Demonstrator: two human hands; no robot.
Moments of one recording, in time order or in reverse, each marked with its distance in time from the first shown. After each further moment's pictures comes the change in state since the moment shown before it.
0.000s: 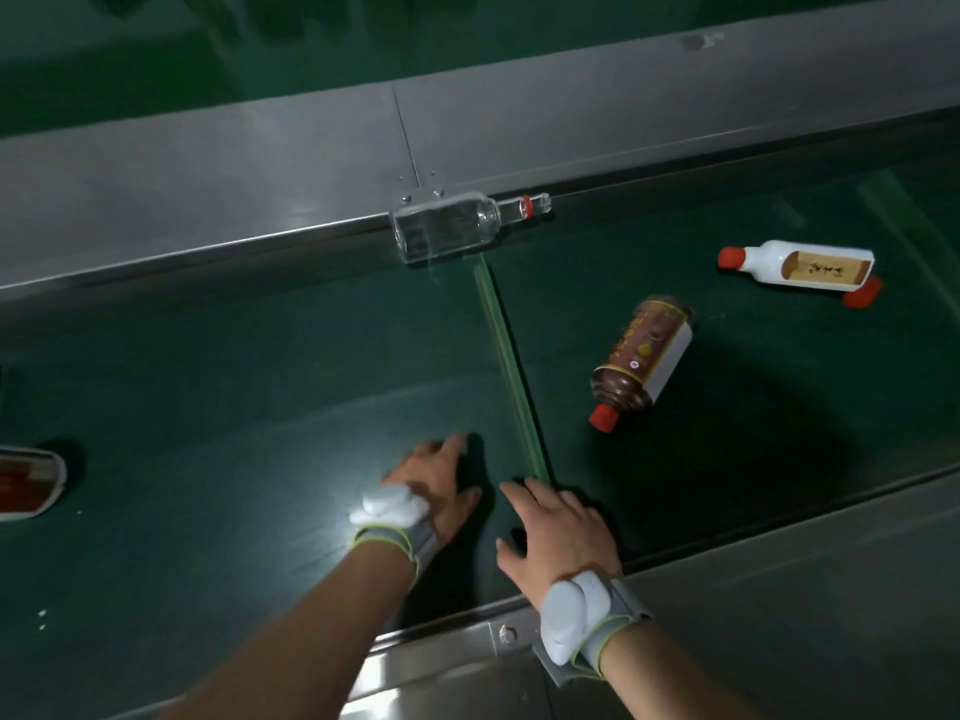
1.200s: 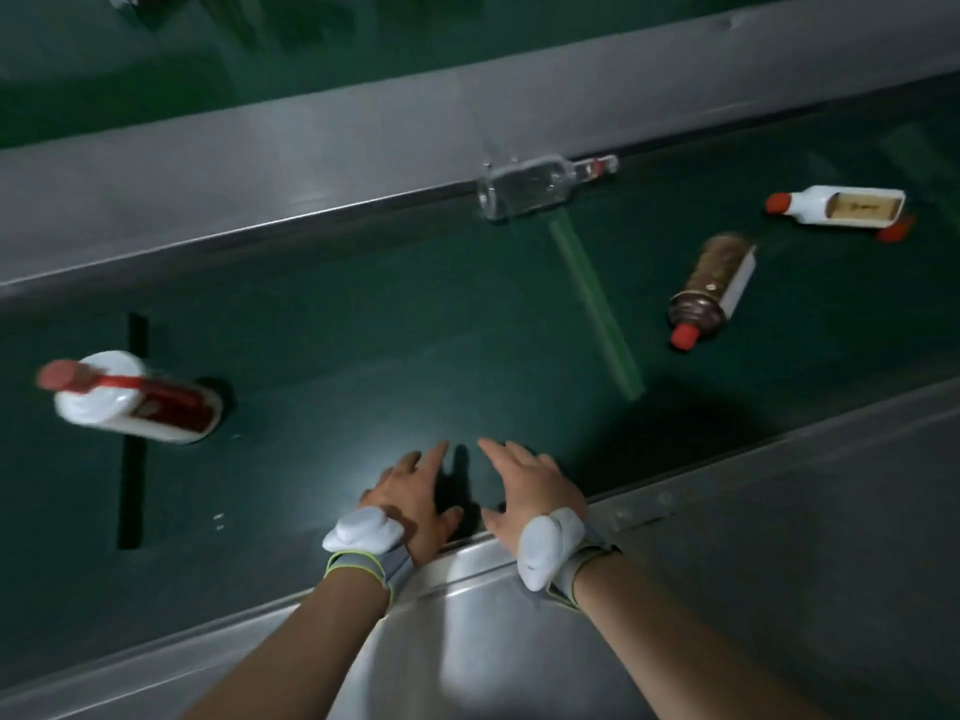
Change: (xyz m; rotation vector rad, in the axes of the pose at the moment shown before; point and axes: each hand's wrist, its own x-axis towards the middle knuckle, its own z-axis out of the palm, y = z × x) left_hand -0.126 -0.128 -0.009 0.036 -0.080 -0.020; right_hand -0.040 -0.128 0.061 0.180 -0.002 0.005
